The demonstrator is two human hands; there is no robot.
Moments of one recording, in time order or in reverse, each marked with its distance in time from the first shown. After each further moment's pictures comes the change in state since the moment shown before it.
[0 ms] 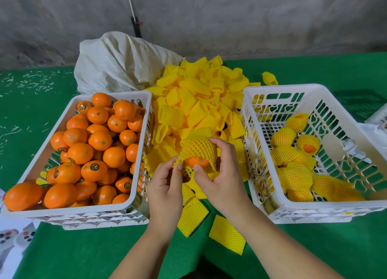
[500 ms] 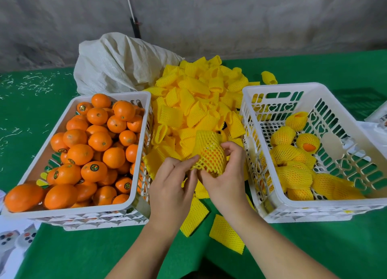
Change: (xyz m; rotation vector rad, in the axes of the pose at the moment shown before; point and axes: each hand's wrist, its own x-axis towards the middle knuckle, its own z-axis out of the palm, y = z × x) left_hand 0.003 0.016 -0.001 0.576 -0.096 0.535; right_hand -0.006 0.016 0.006 0.111 0.151 0.141
